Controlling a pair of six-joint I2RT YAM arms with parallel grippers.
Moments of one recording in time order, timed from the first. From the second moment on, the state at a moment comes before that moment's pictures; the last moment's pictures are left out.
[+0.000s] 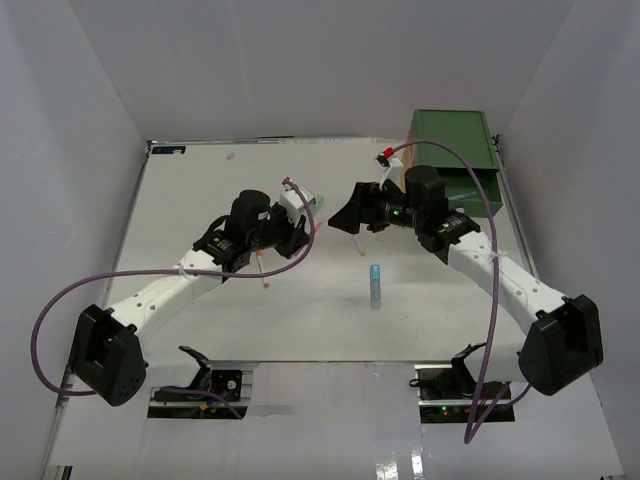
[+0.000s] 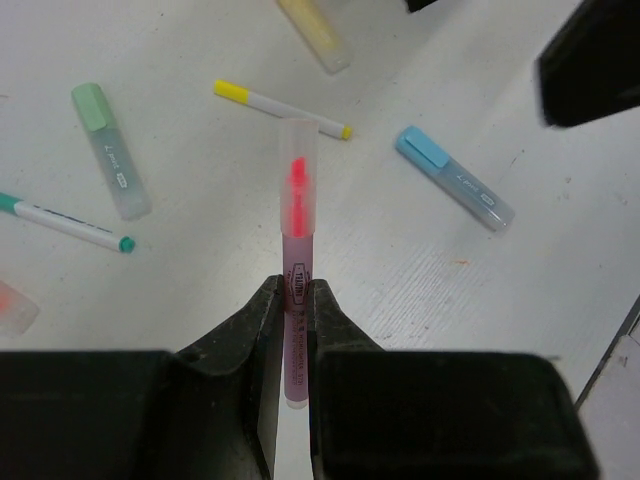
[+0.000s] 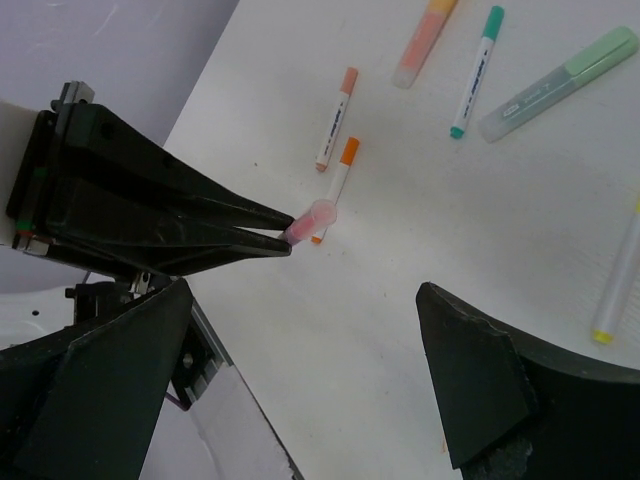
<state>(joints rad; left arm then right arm) -0.59 1.27 0.94 -0.16 0.32 0.10 0.52 1.29 1.03 -0.10 -0.52 0.49</state>
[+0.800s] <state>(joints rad) -0.61 1.23 0.92 -0.14 0.33 0.16 0.60 1.50 1.16 -0.11 -0.55 0.52</state>
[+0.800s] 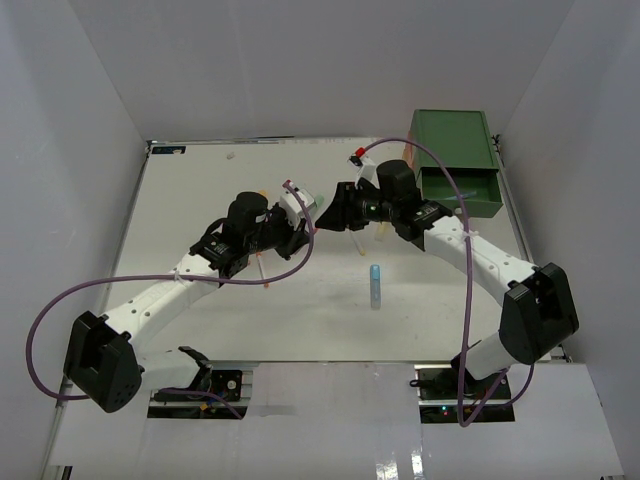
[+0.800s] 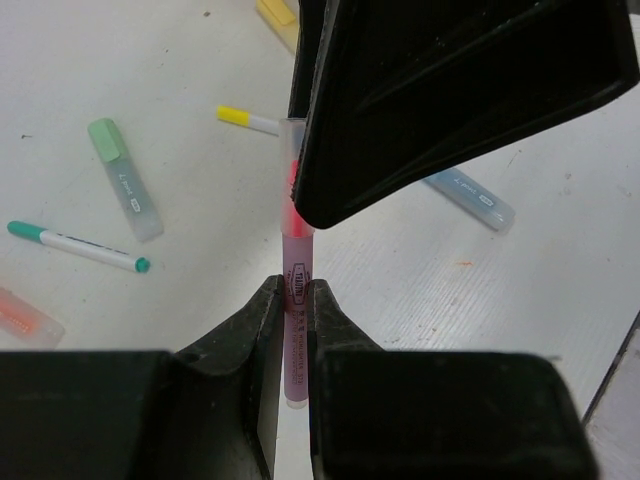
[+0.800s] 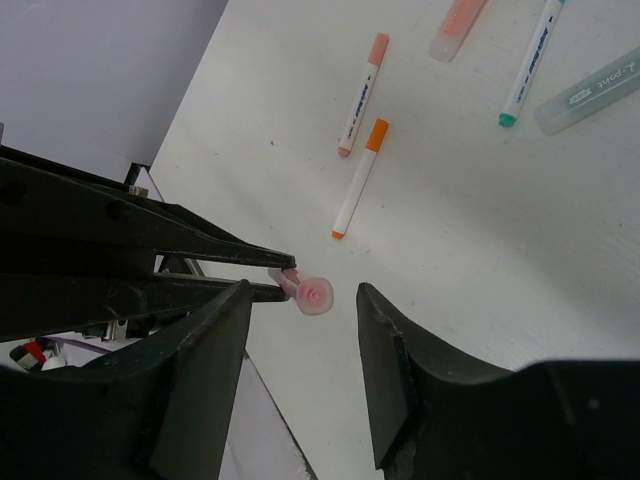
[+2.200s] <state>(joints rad) -0.62 1.15 0.88 -0.06 -0.02 0.07 0.14 1.21 1.06 -0.14 -0.56 0.50</state>
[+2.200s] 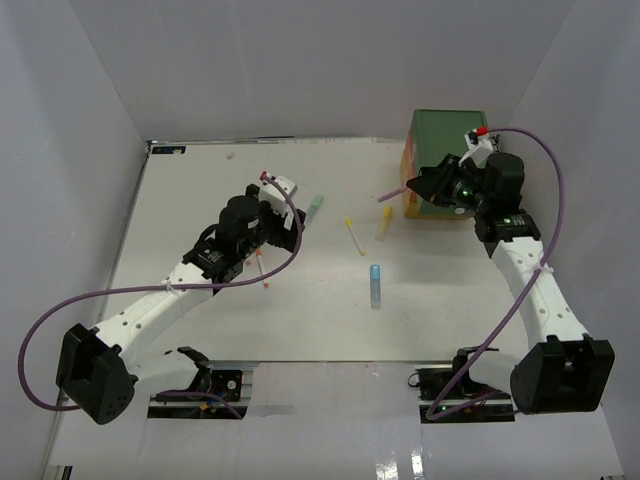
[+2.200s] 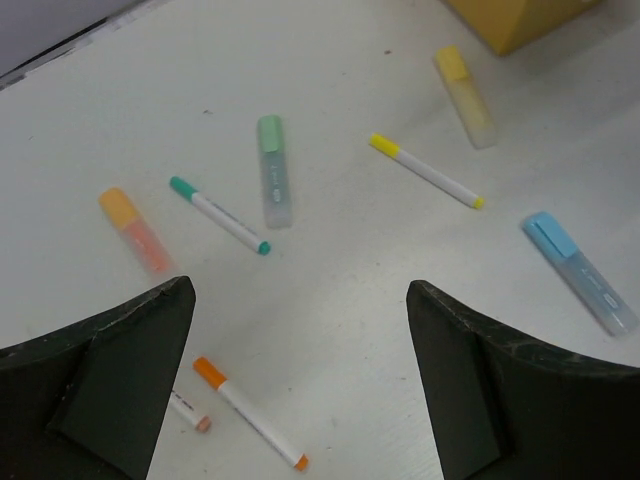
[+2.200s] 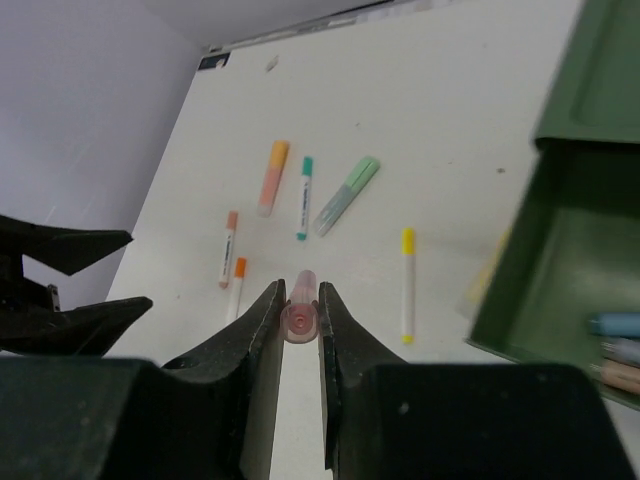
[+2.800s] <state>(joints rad) -0.49 1.19 0.88 -0.08 -0.27 -0.08 -0.30 1.12 1.00 -0.17 -0.60 0.51</state>
